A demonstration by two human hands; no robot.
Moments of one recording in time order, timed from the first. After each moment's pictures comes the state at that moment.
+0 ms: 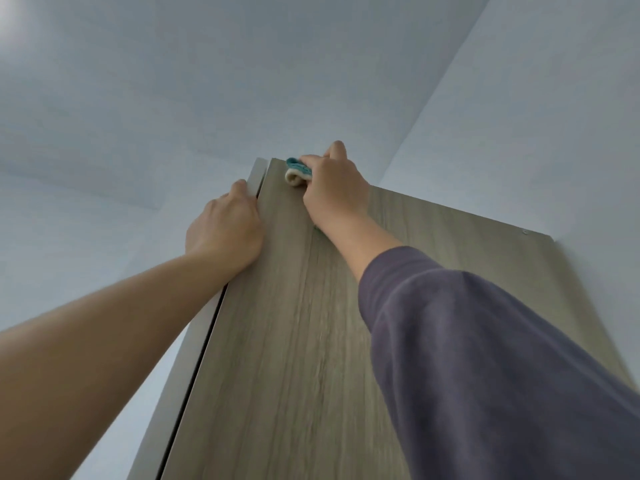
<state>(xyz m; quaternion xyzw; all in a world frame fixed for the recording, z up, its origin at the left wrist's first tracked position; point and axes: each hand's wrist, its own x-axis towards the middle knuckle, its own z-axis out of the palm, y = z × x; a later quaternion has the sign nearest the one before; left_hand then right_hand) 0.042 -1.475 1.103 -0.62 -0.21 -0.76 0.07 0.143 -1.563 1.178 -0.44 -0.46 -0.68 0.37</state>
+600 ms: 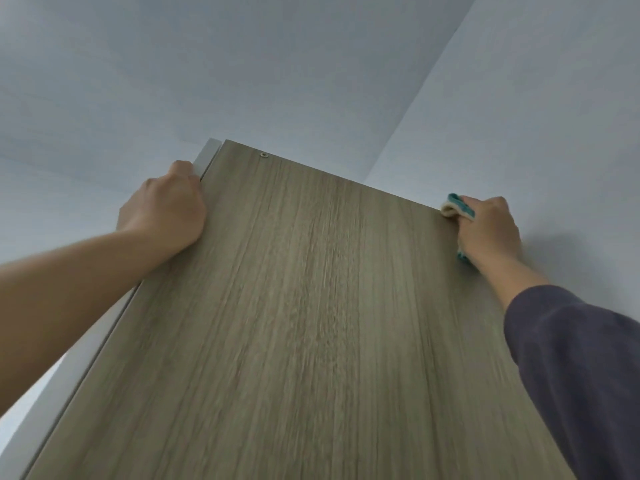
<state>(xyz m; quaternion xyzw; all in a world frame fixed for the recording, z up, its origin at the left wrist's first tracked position) 0.049 -1.477 1.103 -0.58 -0.25 -0.77 0.07 0.374 -1.714 1.182 -0.55 -0.29 -0.61 0.49</state>
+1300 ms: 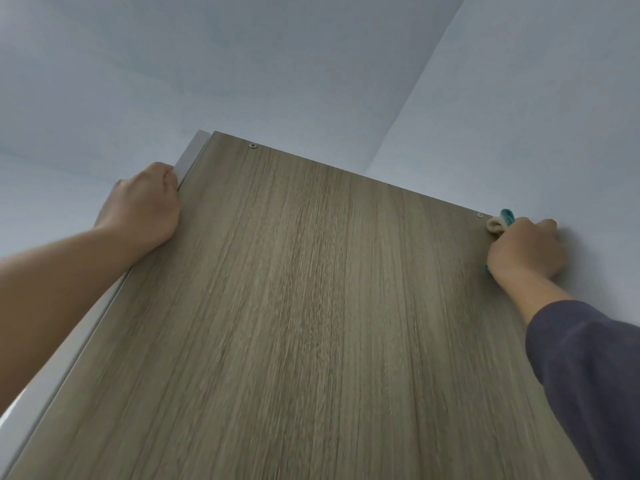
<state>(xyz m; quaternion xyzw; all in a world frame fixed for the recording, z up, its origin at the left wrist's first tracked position) 0.043 -1.470 1.094 -0.59 -0.22 -0.77 0.03 0.411 -1.736 1.152 -0.67 -0.08 -0.55 0.49</state>
